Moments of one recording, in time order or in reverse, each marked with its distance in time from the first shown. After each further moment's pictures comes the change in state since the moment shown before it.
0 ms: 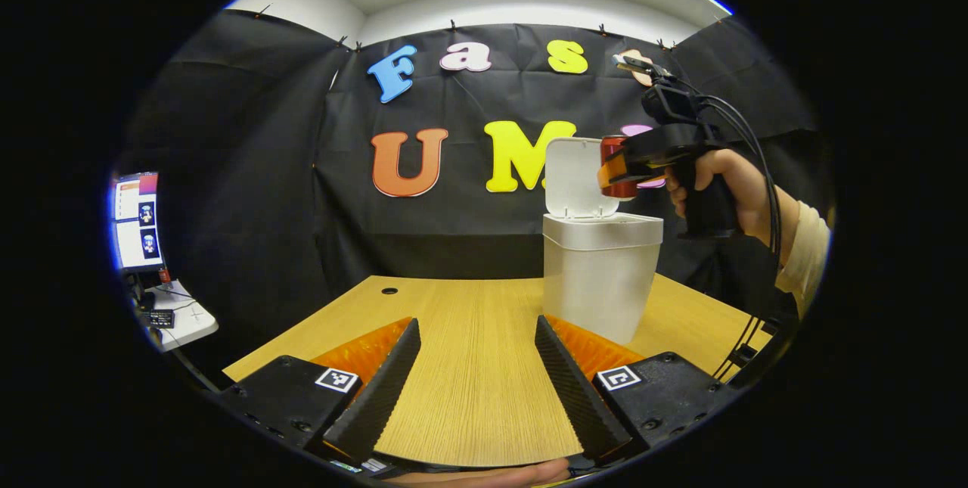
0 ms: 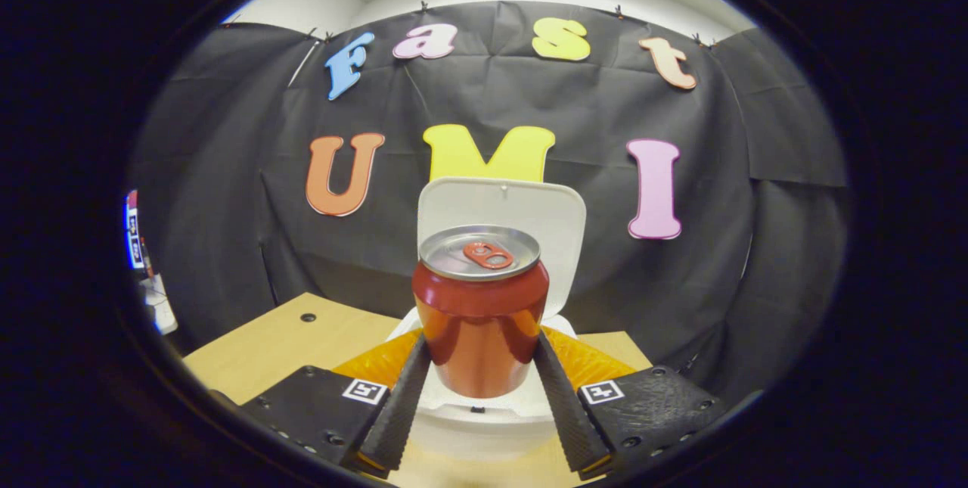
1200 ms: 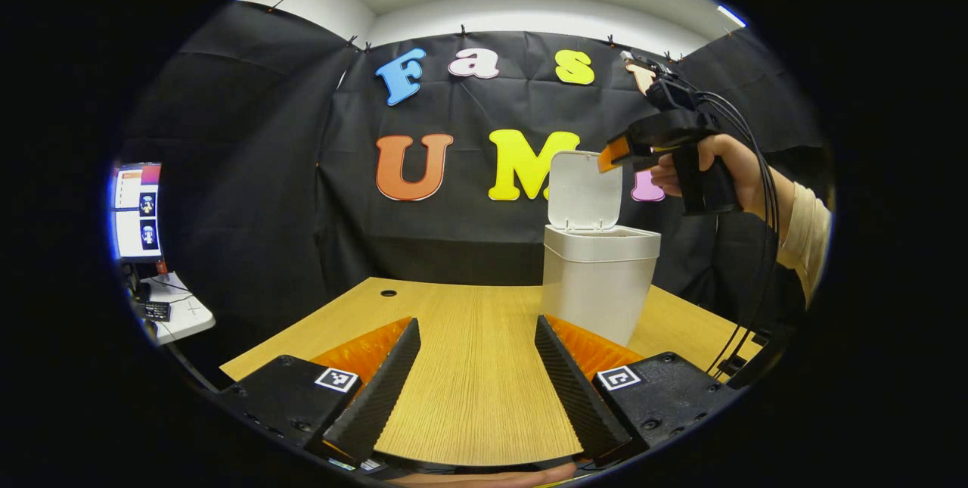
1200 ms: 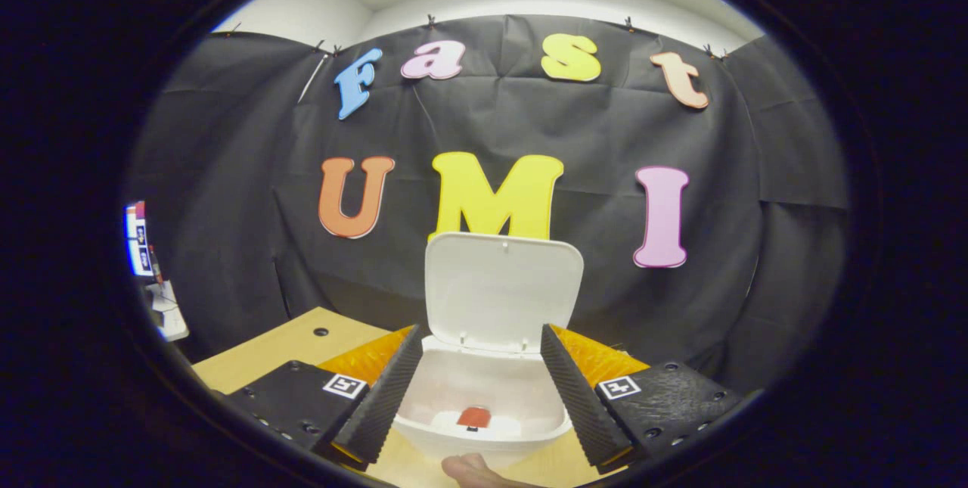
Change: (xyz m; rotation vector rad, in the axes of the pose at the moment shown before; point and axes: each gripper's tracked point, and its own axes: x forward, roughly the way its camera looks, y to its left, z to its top) left arm -0.005 0.010 0.009 -0.053 -0.027 -0.017; right arm -0.040 -0.003 0.084 -0.021 -0.086 0.048
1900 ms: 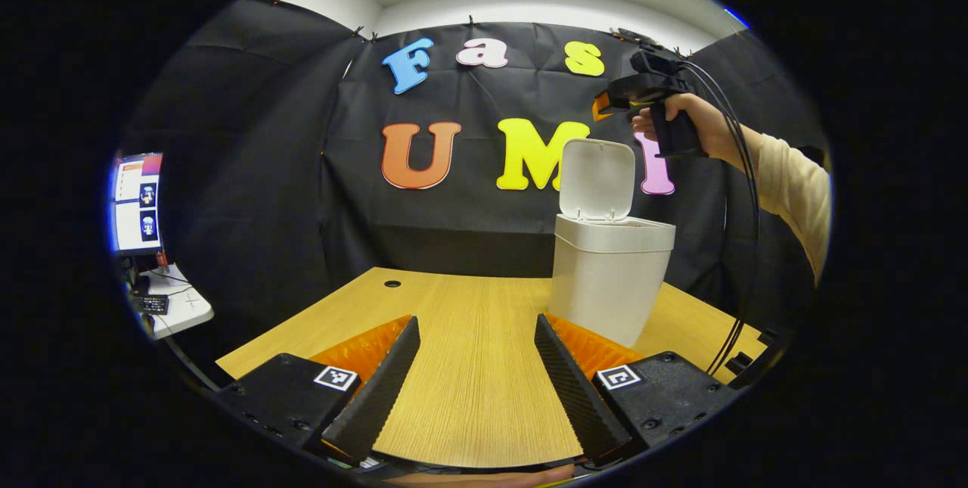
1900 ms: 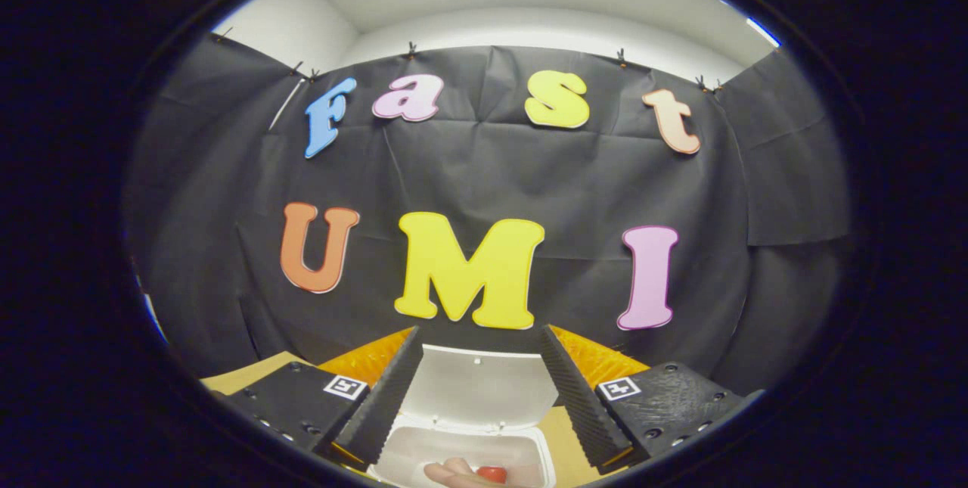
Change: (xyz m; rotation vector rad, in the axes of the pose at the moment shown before) left arm 0.016 0.013 -0.015 0.017 0.030 0.037; right arm 0.091 -0.020 0.095 0.008 -0.155 -0.119
